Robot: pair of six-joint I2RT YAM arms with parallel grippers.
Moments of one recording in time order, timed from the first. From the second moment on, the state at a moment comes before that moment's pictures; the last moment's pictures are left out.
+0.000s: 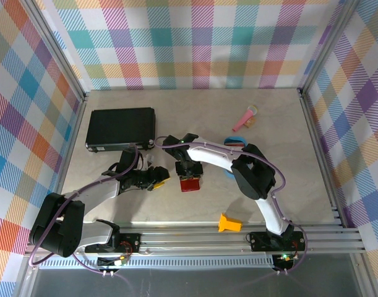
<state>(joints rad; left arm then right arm) -0.32 1.27 0.49 -0.13 0.65 -0.81 0.94 2.14 1.69 -1.10 0.04 0.76</state>
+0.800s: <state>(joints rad) -0.35 1.32 0.49 -0.04 0.68 -0.82 0.89 2.05 1.55 -0.95 -0.05 0.74</state>
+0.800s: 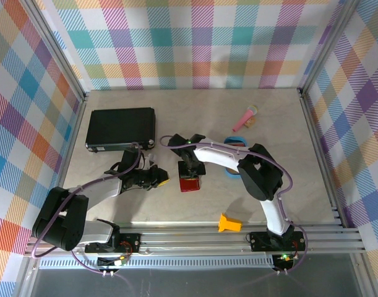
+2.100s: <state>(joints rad) -0.48 1.69 0.64 0.18 0.60 -0.91 0.78 1.86 1.26 -0.65 -0.27 0.76</state>
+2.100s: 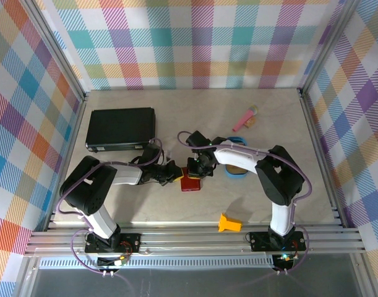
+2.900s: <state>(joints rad) -0.49 1.49 0.69 -0.06 0.49 -0.82 0.70 1.71 1.10 -0.63 -0.35 0.70</state>
